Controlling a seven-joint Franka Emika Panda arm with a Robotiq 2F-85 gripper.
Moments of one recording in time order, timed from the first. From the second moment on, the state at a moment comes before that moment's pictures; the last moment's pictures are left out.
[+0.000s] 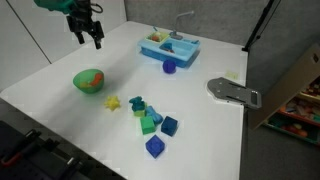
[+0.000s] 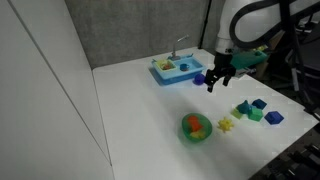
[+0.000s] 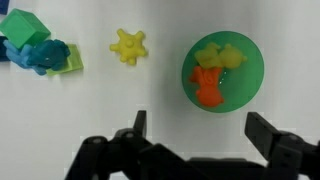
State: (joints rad) arm 0.12 0.30 0.07 -2.04 -0.01 2.22 0.22
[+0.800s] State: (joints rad) arm 0.12 0.36 0.07 -2.03 -0.01 2.24 0.21
